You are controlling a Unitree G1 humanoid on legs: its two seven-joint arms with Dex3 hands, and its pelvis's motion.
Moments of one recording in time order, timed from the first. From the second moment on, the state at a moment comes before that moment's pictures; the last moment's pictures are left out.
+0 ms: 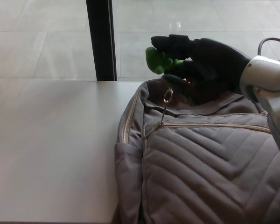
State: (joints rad) left_arm 0.26 0.58 0.41 1.20 -0.22 -0.34 -0.63; right_arm -0.87 -0.37 0.24 -0.01 -0.13 0.66 0.64
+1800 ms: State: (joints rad) left_arm 0.33 0.57 0.41 1.20 -0.22 -0.33 -0.63; right_arm -0.83 -0.39 0.26 -0.09 -0.11 0.67 0.62
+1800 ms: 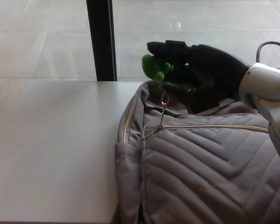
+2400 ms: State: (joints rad) left_arm 0.33 0.53 0.41 0.54 -0.29 -0.33 -0.64; right_arm -0.37 -0.42 0.09 -0.36 -0.07 0.66 0.64
